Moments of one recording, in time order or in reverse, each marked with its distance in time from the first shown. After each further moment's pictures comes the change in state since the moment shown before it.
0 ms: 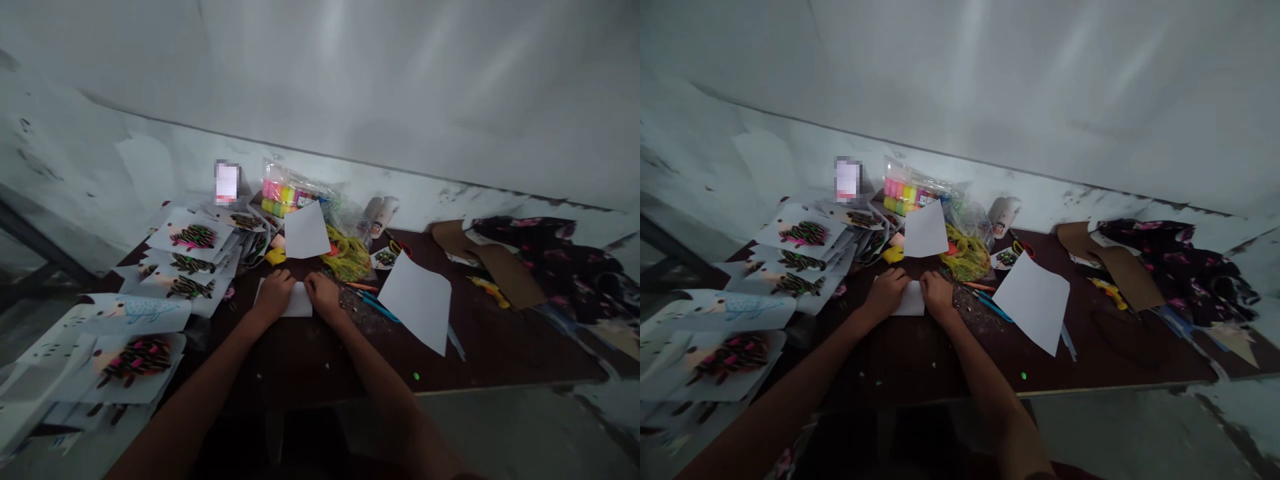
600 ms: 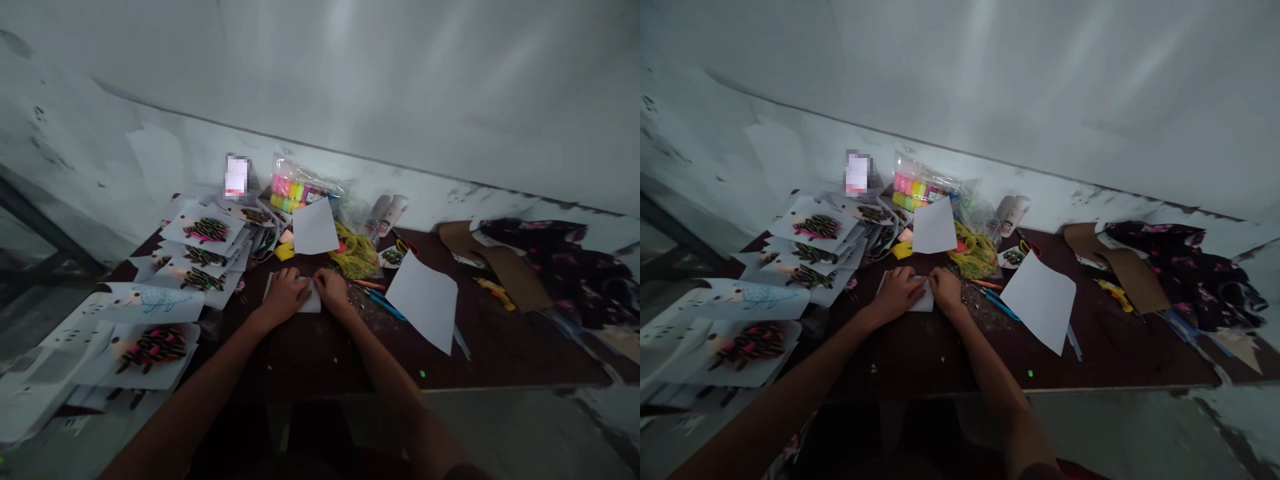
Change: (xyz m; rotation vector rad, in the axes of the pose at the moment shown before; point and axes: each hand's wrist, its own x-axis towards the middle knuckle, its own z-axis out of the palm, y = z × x) left_hand -0.014 0.005 -0.005 -0.124 -0.040 -0.027; right_hand 0.003 -0.001 -0.005 0.033 -0.016 0.012
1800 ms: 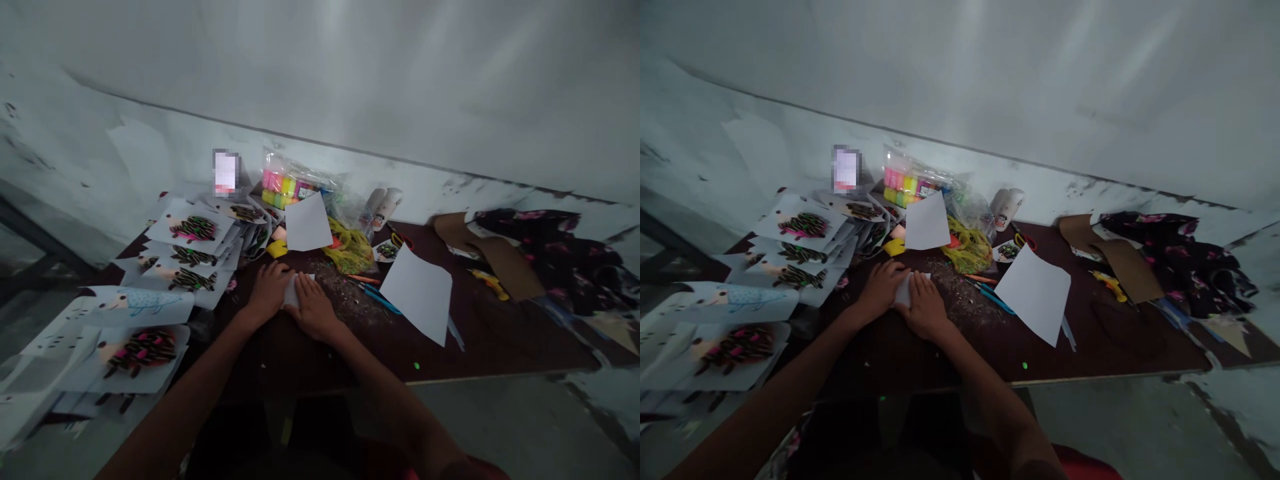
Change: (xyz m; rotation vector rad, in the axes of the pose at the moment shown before) left_hand -0.002 -0.024 0.018 -0.005 0.002 -0.078; right_hand -0.053 -0.030 0.011 -0.151 -0.199 -0.245
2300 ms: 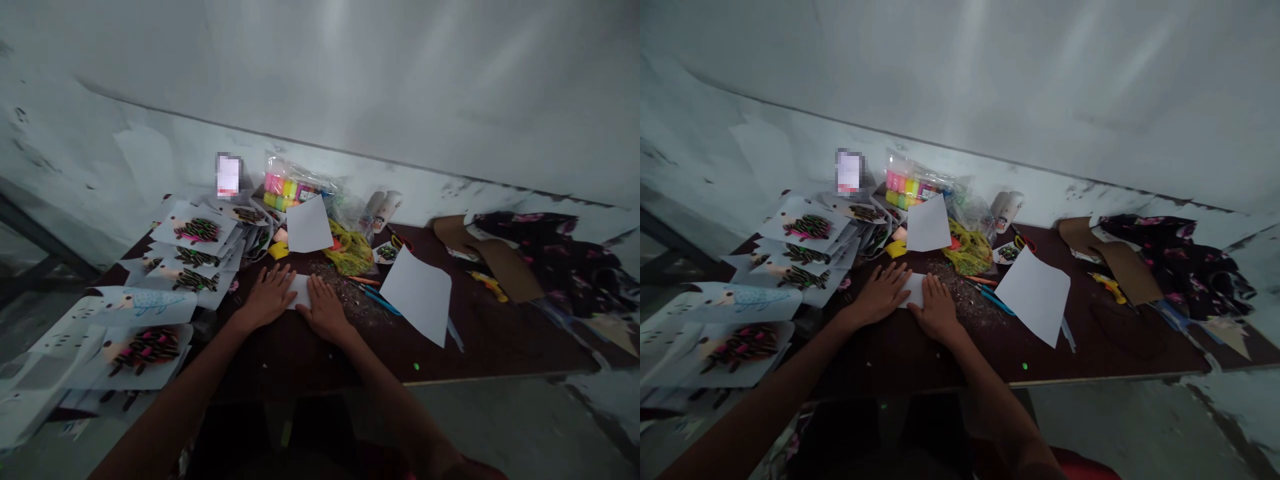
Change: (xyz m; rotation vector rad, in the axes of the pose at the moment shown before) left_hand -0.013 -0.002 -0.009 0.031 -0.111 0.070; right_hand -0.015 0.022 -0.001 0.014 0.047 0.088
